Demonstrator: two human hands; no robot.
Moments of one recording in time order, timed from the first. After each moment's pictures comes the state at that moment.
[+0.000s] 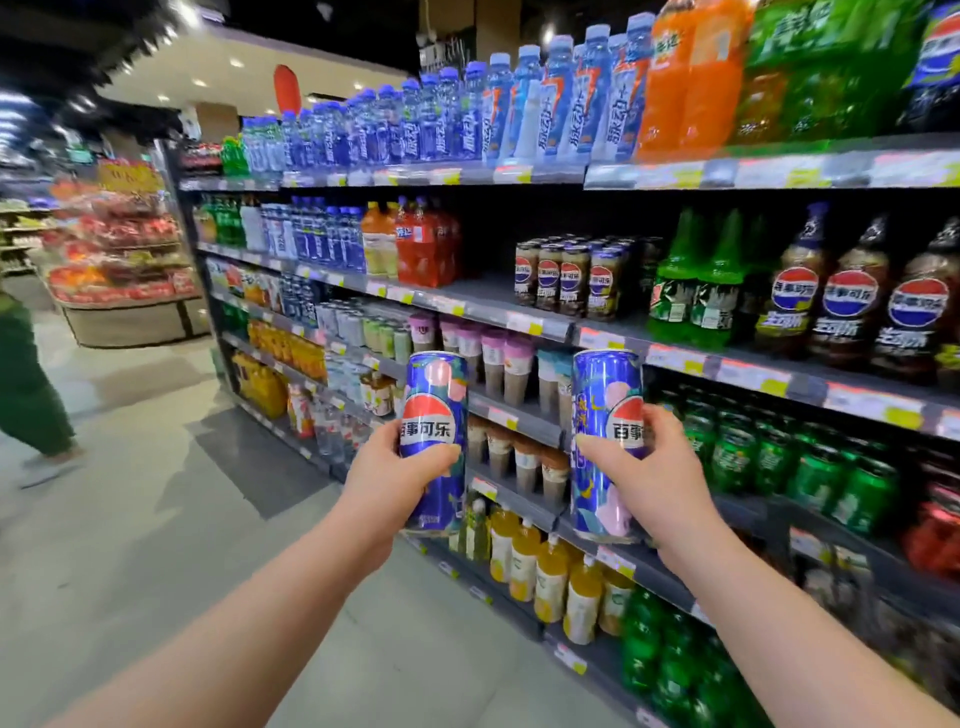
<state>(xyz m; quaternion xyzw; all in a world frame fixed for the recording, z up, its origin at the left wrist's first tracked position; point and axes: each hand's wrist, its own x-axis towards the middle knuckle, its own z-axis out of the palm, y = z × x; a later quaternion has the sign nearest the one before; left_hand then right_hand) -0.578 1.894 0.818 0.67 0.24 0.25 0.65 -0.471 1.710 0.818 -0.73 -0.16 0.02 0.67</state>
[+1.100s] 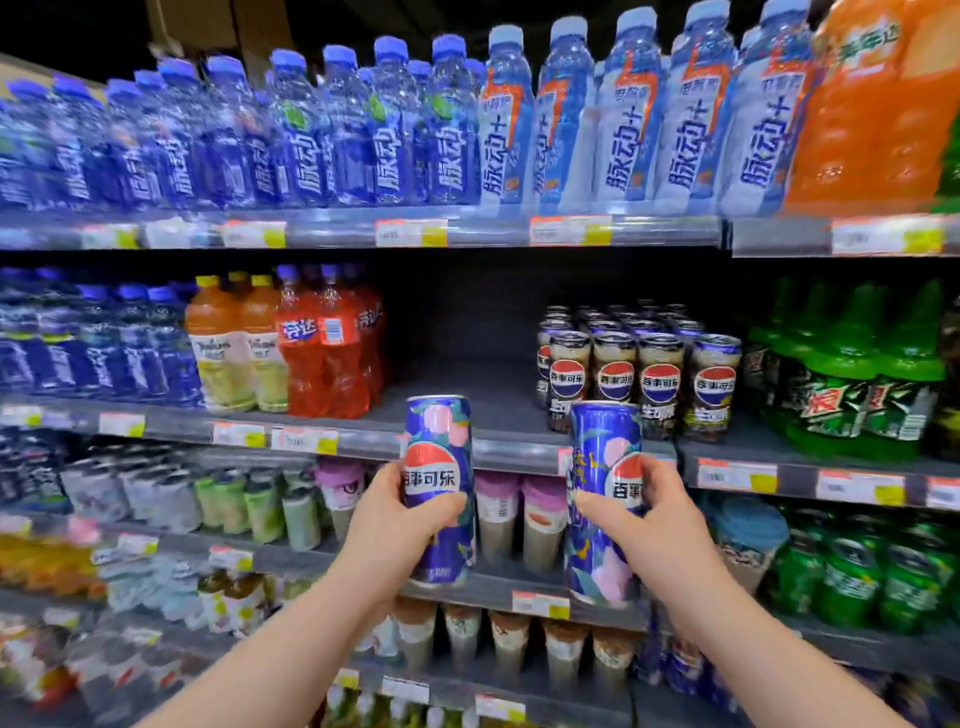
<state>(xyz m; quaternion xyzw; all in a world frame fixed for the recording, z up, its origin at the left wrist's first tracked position) -0.201 2.313 0.831 0.72 0.03 0.08 0.69 -0.208 2.101 0.831 -0.77 0.02 -0.14 0.63</state>
